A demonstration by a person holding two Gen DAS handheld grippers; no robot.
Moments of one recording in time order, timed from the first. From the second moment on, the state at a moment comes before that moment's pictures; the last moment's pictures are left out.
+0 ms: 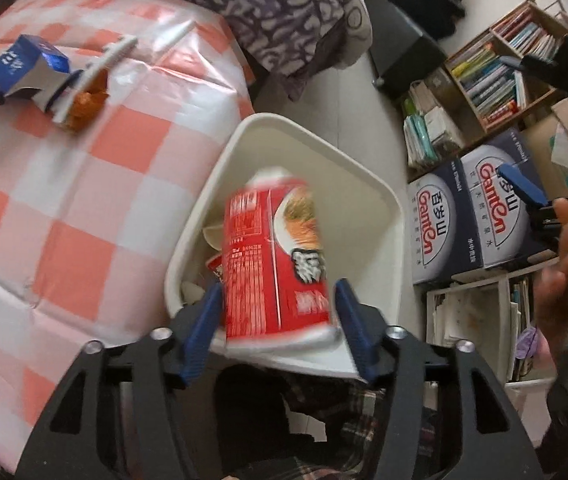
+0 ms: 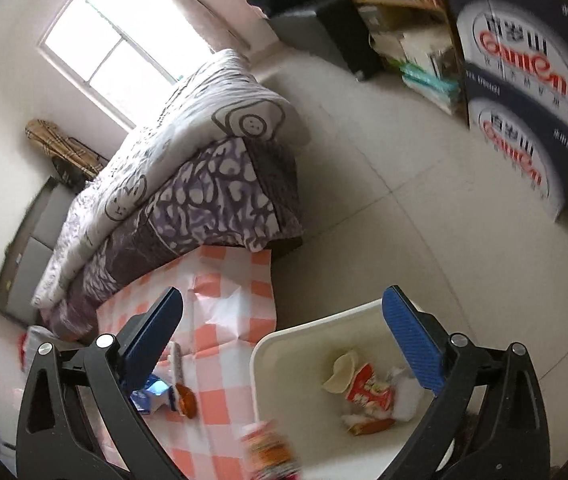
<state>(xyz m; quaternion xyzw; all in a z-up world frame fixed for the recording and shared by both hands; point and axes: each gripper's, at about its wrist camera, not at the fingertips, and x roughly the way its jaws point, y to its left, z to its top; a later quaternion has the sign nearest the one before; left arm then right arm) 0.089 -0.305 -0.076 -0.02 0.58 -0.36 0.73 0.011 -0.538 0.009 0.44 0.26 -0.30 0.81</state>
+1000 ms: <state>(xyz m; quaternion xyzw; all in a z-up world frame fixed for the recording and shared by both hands) 0.322 -0.085 -0.111 -0.29 0.58 -0.06 0.76 0.101 -0.455 0.007 0.37 0.36 -0.17 0.84</state>
